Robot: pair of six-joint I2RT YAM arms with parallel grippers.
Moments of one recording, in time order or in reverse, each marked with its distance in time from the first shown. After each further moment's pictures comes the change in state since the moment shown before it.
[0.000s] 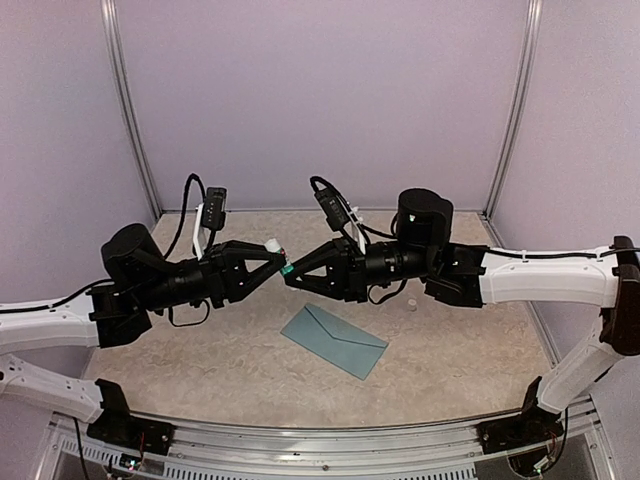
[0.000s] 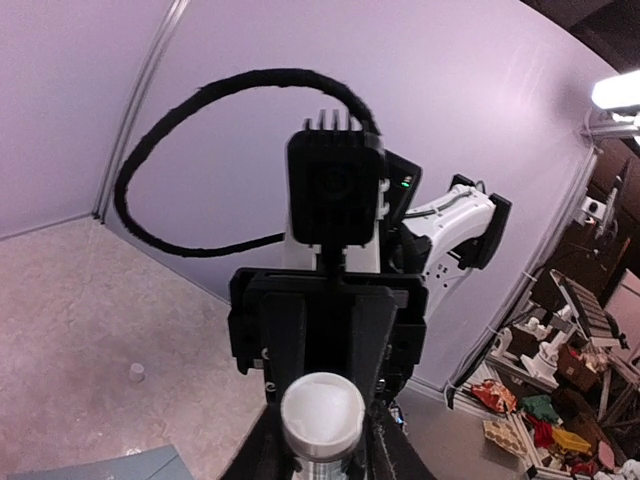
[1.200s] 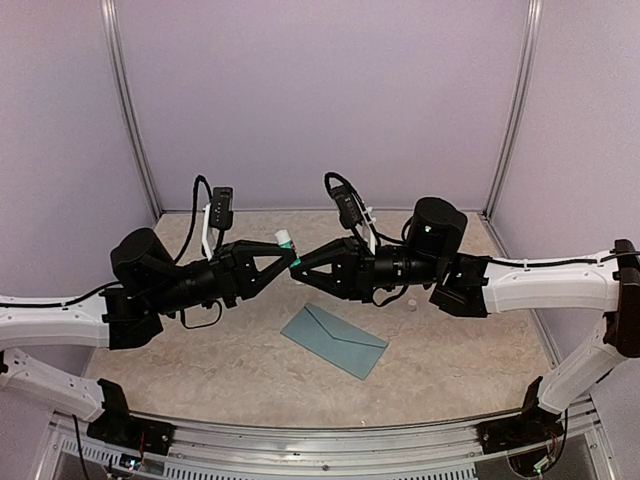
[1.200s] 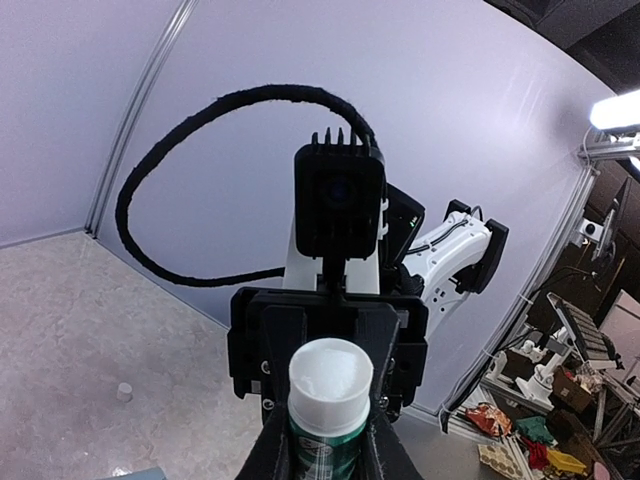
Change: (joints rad) left arm -0.050 0.077 0.000 0.137 -0.064 -0.033; right arm 0.000 -0.029 -0.107 0.227 0.058 0.092
